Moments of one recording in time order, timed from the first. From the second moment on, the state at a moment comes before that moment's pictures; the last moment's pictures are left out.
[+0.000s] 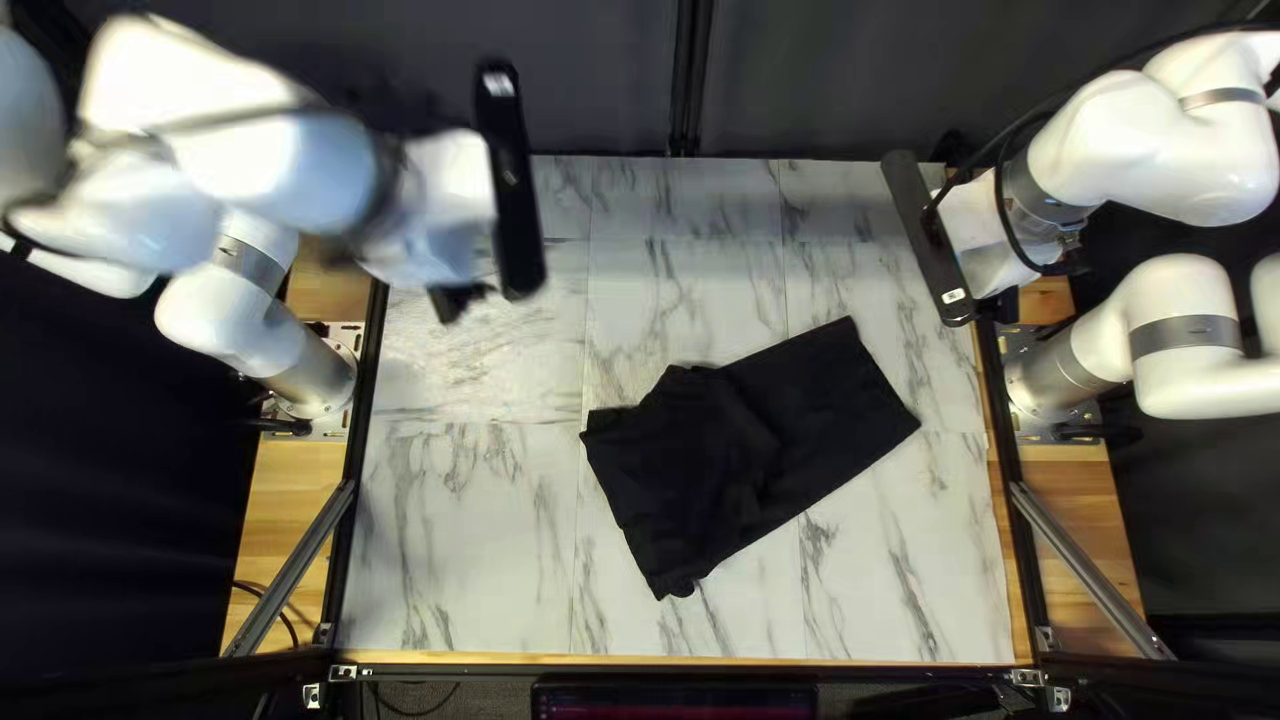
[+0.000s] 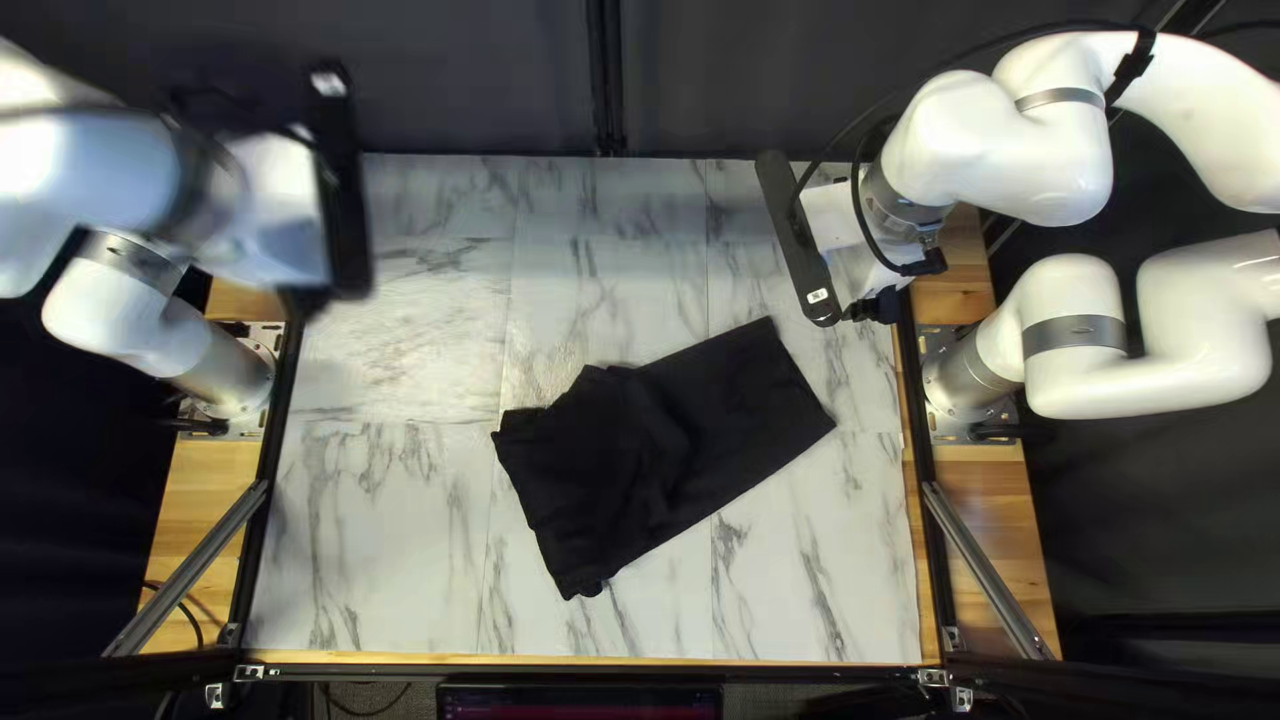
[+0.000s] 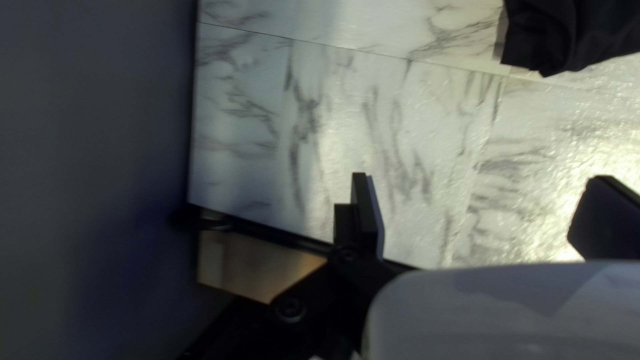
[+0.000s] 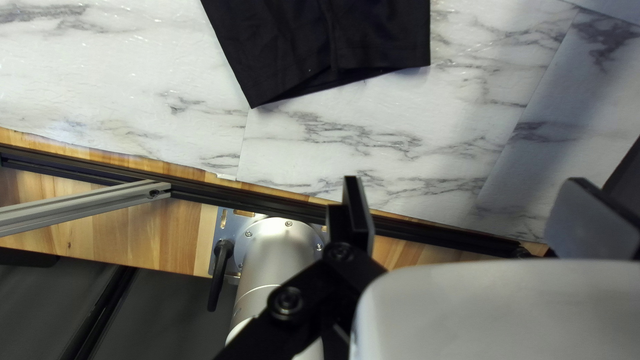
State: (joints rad) left arm -0.24 -0.75 -1.09 0.34 1.66 -0.29; right arm -0.10 -0.88 -0.57 -0.04 1.41 -0.35
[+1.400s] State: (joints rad) left arm -0.24 -0.75 -1.09 0.34 1.66 -0.29; right arm 0.25 -0.51 -0.48 -0.10 1.13 0.01
